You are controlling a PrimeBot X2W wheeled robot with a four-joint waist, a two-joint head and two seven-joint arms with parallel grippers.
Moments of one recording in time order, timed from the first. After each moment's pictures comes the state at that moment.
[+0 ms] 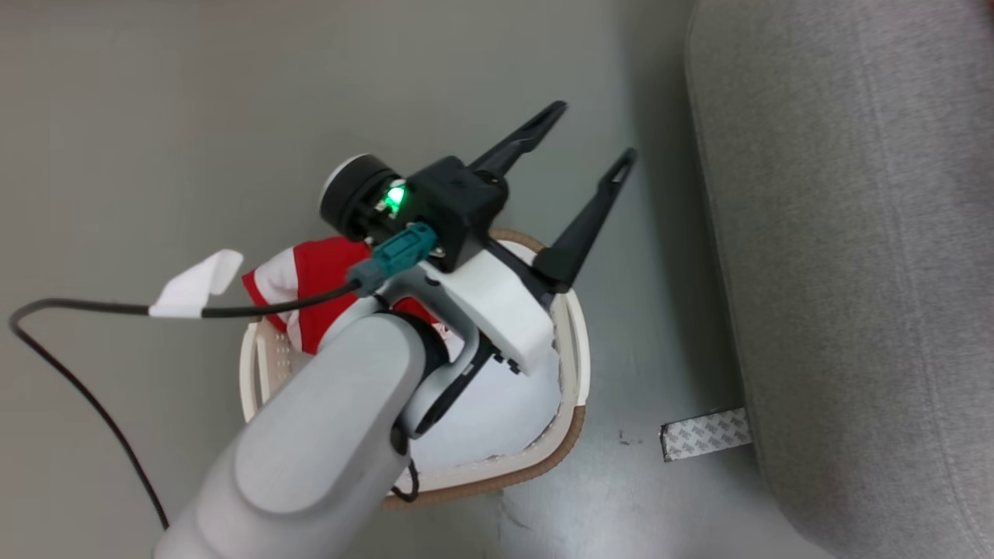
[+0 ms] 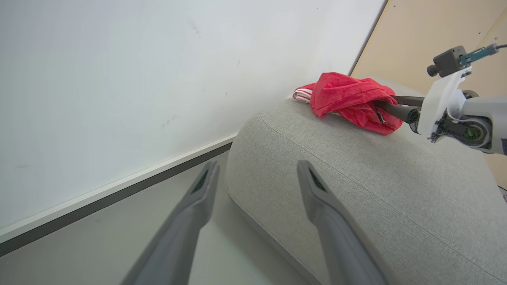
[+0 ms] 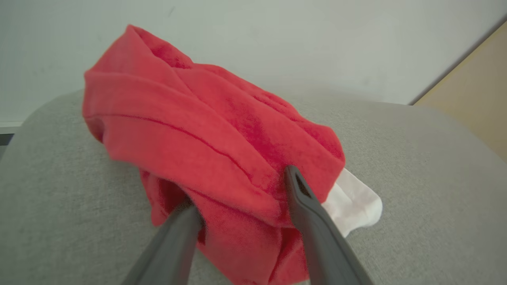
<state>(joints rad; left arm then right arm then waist) -0.82 0.17 -0.65 0.06 -0.34 -0.03 0.05 -1.11 -0.41 -0.22 1.12 0.01 0.13 -0.21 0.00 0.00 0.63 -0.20</state>
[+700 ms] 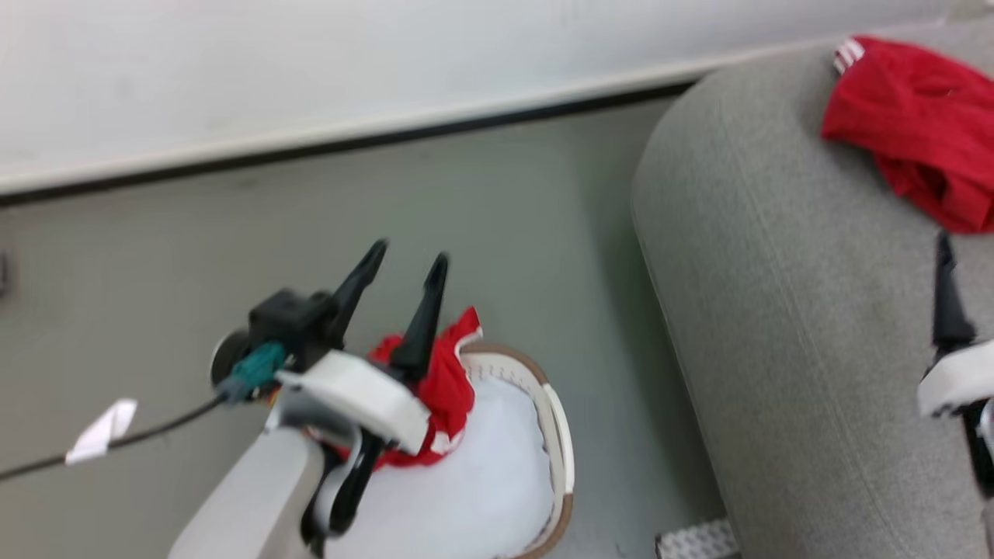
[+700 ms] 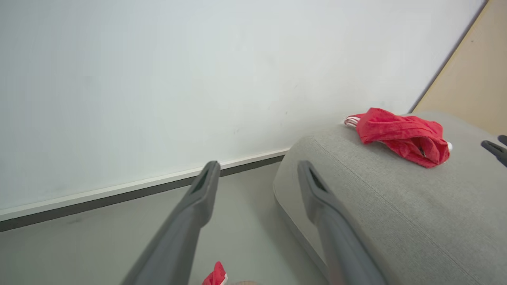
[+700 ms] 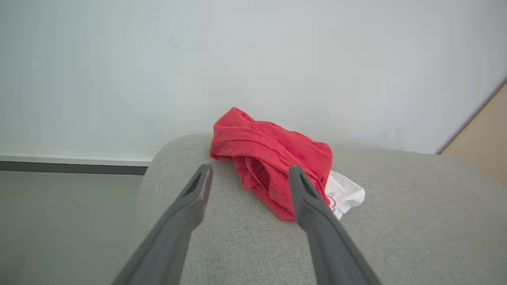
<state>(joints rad) -0.52 0.26 -0.51 0.15 -0.46 0.08 -0.10 -0.59 -0.23 -0.15 0.66 0.04 0.13 -0.26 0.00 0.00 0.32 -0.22</state>
